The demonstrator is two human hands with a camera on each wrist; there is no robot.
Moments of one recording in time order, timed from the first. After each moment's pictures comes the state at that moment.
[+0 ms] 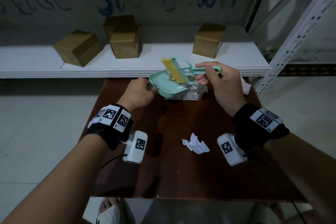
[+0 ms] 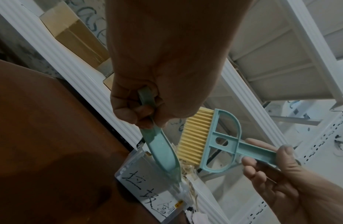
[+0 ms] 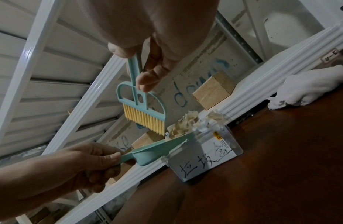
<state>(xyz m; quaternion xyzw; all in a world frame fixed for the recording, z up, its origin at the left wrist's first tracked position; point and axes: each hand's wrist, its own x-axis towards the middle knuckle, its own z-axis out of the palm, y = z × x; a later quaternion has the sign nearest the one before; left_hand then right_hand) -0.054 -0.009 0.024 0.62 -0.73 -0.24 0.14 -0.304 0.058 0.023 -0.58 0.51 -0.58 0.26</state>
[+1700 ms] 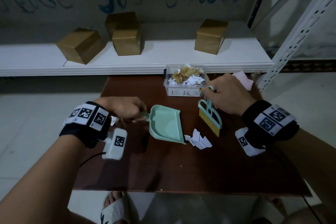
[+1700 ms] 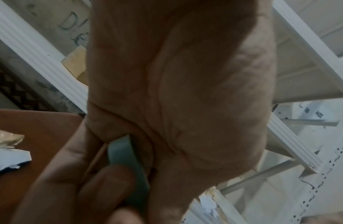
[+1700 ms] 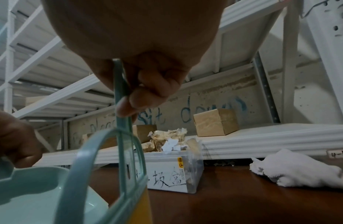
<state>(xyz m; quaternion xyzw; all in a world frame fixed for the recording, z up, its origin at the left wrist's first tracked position) 0.001 0.013 0.030 0.50 -0.74 -0.42 -0.15 -0.324 0.067 0.017 -0.78 0.58 -0.22 0.04</state>
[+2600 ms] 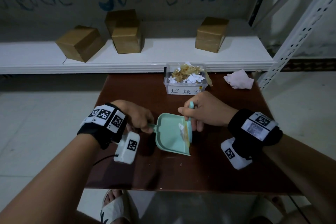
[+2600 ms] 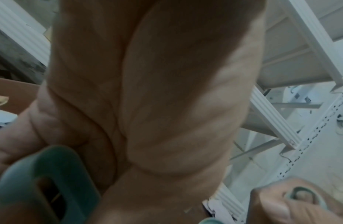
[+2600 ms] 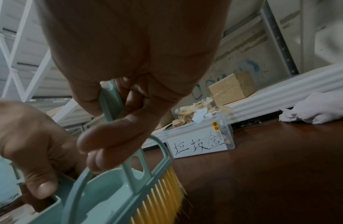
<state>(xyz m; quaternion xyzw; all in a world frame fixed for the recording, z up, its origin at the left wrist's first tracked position) -0.032 0.023 0.009 0.47 -0.73 -0.38 -0.33 -0.271 0.093 0.012 -0.70 0.55 -0.18 0.43</state>
